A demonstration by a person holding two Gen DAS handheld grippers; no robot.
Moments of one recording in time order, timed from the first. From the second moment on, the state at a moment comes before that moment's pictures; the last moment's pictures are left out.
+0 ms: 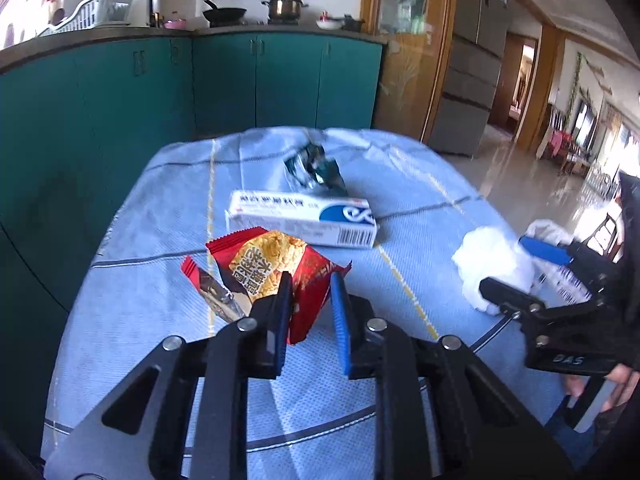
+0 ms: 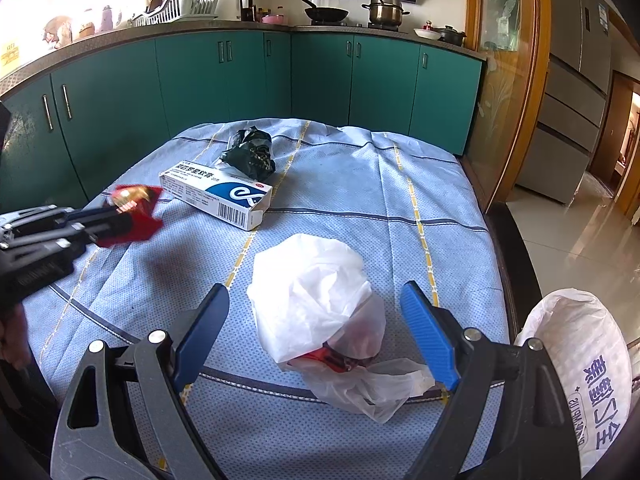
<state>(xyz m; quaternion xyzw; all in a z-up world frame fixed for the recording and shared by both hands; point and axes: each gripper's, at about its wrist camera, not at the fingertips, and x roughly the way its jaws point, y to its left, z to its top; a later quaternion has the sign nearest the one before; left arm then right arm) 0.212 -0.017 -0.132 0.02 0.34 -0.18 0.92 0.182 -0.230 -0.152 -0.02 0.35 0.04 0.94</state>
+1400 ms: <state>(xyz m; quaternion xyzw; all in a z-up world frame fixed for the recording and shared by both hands) 0.185 -0.013 -0.111 0.06 0.27 -0.16 0.95 0.185 -0.218 -0.163 -0.04 0.37 0.05 0.93</state>
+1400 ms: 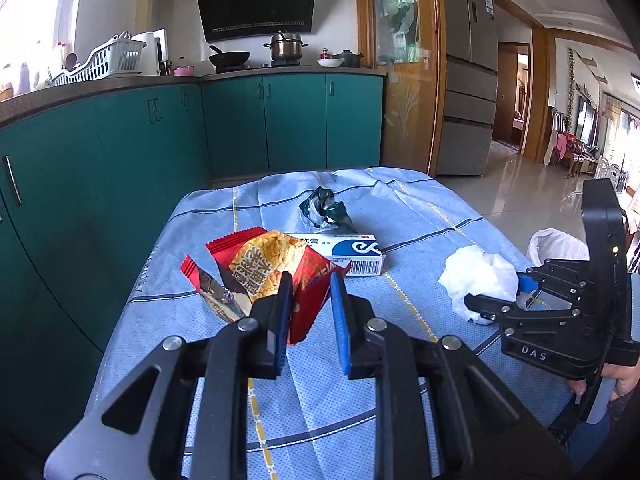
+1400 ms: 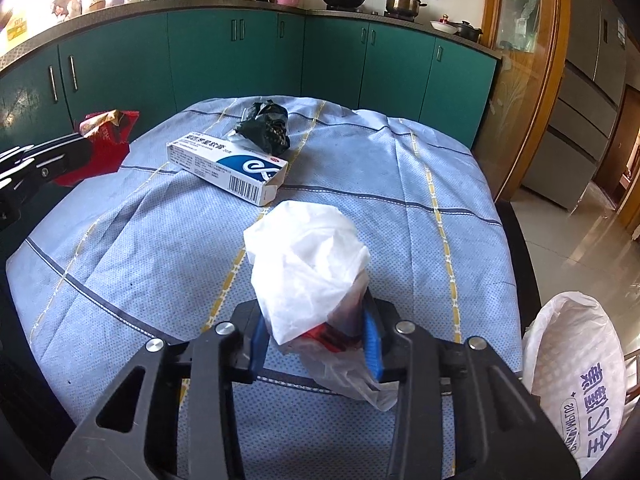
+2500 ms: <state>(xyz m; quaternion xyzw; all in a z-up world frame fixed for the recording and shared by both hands) 0.142 -0.103 -0.064 0.02 0.20 -0.34 0.92 0.037 -0.406 -0.102 0.14 0.26 -0.13 0.95</state>
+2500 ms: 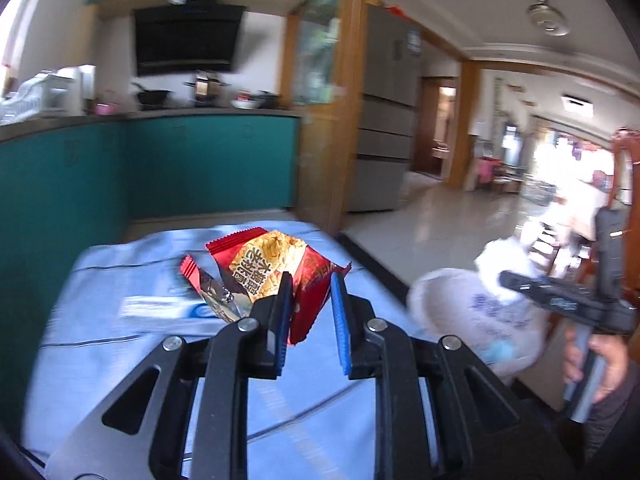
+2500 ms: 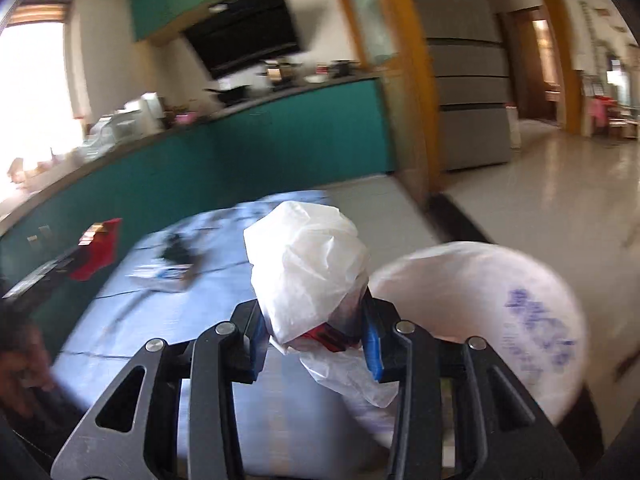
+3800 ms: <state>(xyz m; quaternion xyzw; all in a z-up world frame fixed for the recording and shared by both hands) 0.253 0.004 -0.092 0.02 0.26 -0.09 0.96 0.167 -0.314 -0.086 0.06 0.26 -0.02 0.96</state>
